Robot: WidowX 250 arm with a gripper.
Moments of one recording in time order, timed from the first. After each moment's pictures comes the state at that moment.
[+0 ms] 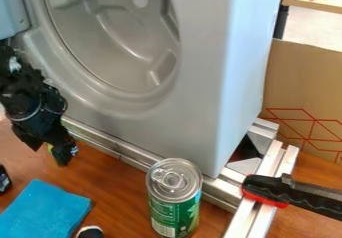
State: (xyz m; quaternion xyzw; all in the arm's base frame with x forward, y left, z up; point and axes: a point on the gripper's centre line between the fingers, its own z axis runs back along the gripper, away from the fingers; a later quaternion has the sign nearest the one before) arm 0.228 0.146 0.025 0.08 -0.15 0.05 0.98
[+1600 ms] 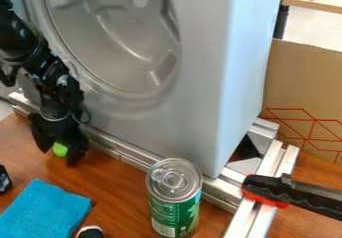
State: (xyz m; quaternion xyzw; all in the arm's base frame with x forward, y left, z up) arm 0.263 0.180 -0.022 0.14 -0.06 0.08 0.98
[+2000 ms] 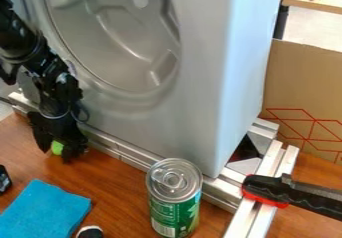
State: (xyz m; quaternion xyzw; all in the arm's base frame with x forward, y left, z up) arm 0.263 0.186 -0.024 0.14 -0.05 0.09 0.99
